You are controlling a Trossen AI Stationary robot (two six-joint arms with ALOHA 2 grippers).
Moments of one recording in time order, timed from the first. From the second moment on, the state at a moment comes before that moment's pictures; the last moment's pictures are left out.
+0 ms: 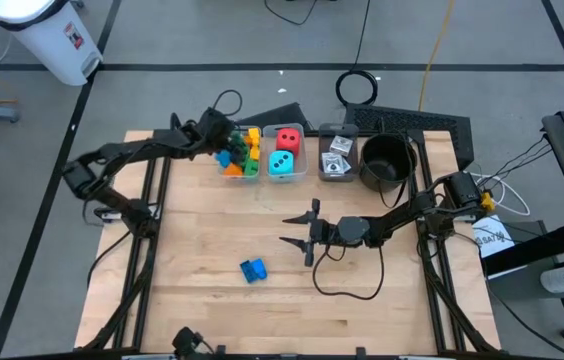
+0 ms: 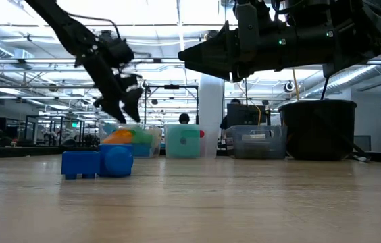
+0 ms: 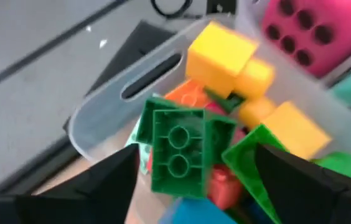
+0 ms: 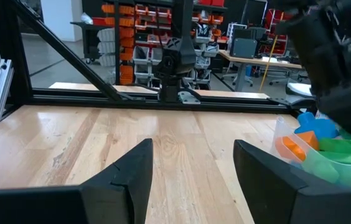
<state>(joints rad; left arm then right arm) 0.75 1.53 0.86 -0.15 -0.09 -0.06 0.22 1.79 0.67 1.10 0.33 -0.06</state>
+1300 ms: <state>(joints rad) -0.31 1.21 0.86 -0.36 0.10 -0.02 0.22 1.41 0.67 0.48 0.28 0.10</state>
